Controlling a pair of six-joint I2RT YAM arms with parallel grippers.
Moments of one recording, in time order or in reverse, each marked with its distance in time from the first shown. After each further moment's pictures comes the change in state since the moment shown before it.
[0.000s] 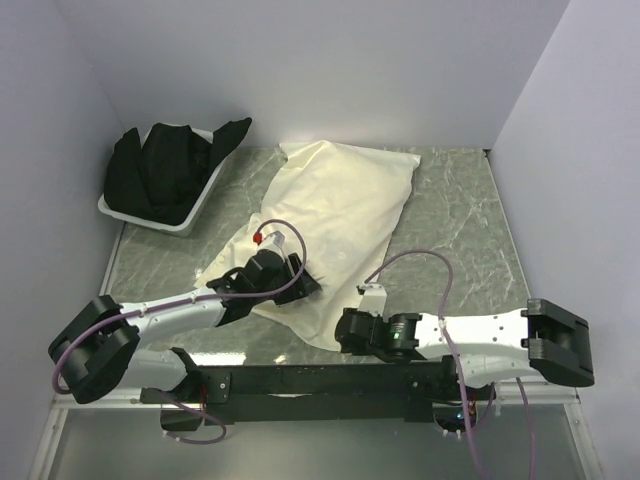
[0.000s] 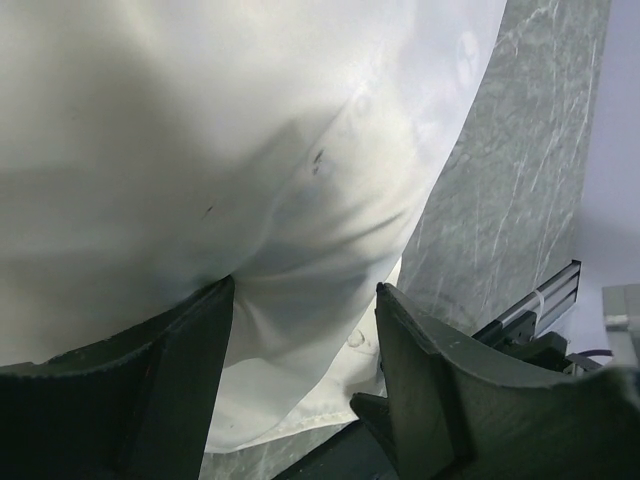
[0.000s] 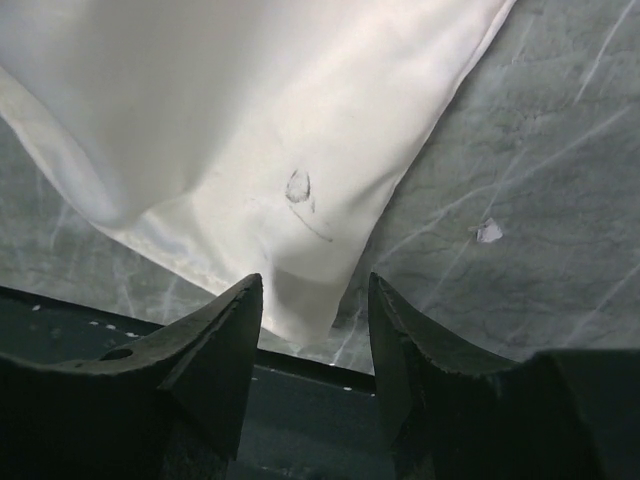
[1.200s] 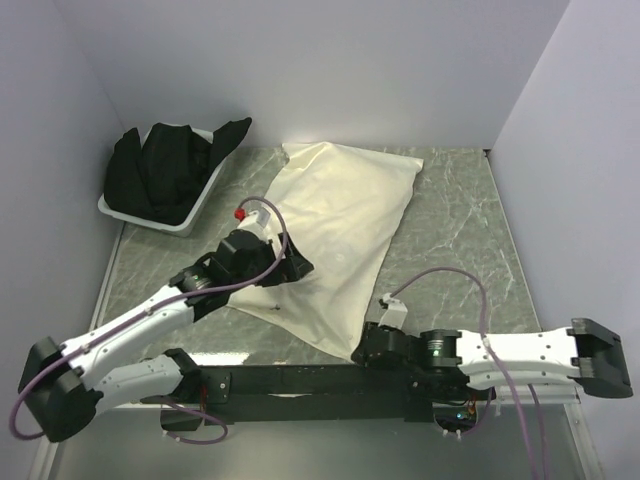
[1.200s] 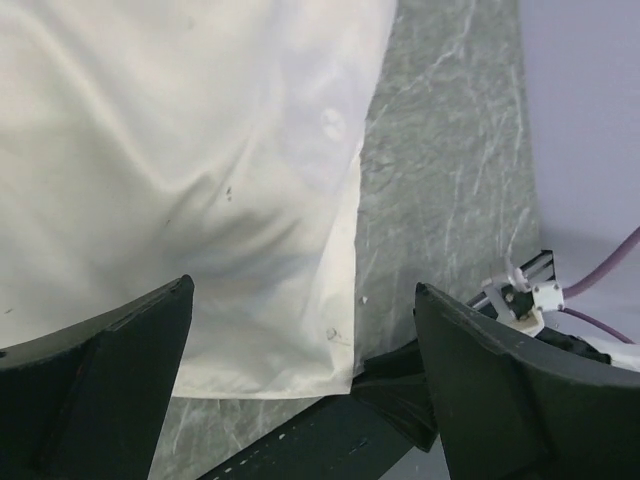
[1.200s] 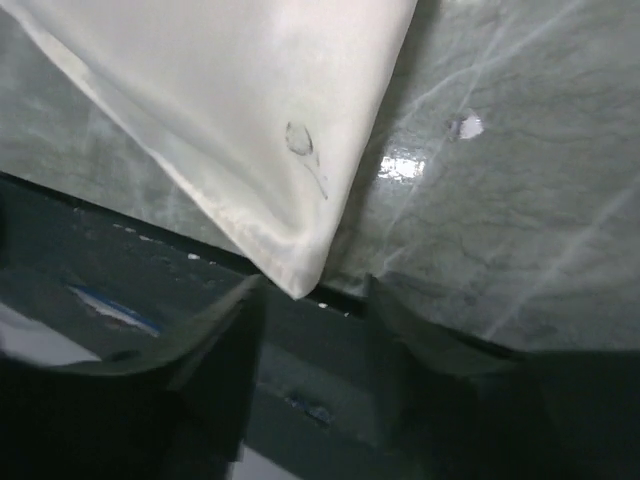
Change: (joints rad) left arm 0.067 -0.226 0.175 -0.317 0.022 0.160; right arm 0.084 -0.322 -0.247 0.075 -0.075 0.111
